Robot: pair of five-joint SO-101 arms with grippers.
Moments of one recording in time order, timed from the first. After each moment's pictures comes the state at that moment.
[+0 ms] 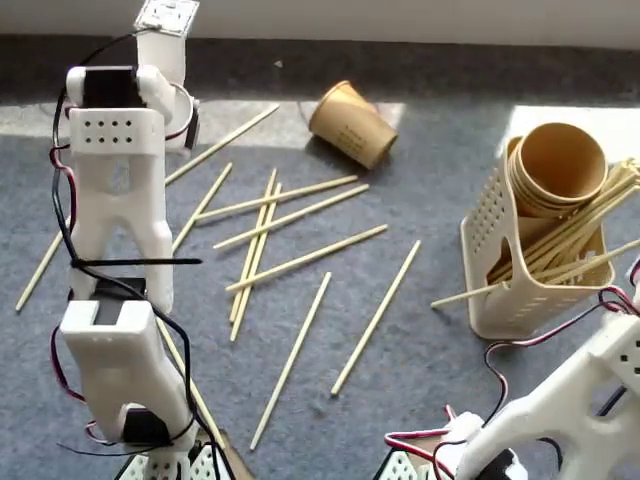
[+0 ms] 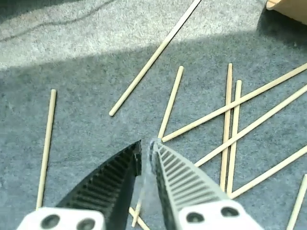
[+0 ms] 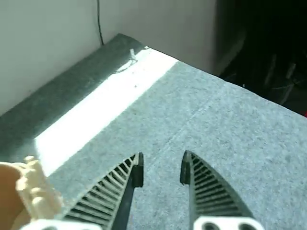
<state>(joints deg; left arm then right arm) -7.4 22.3 -45.2 97.6 -5.2 41.7 -34.2 11.2 57.5 -1.2</state>
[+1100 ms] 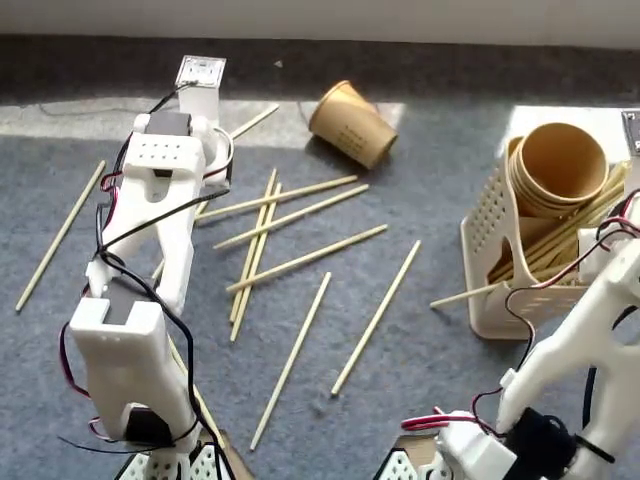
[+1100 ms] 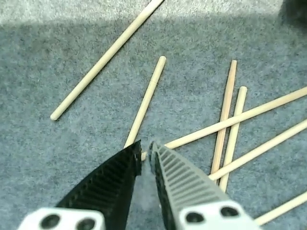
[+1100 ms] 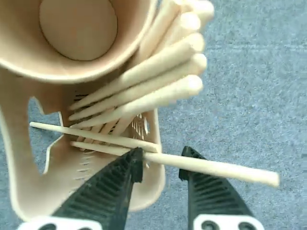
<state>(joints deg) -3.6 22.4 -13.5 70.3 5.2 33.1 -14.2 -5.5 92.2 36.9</state>
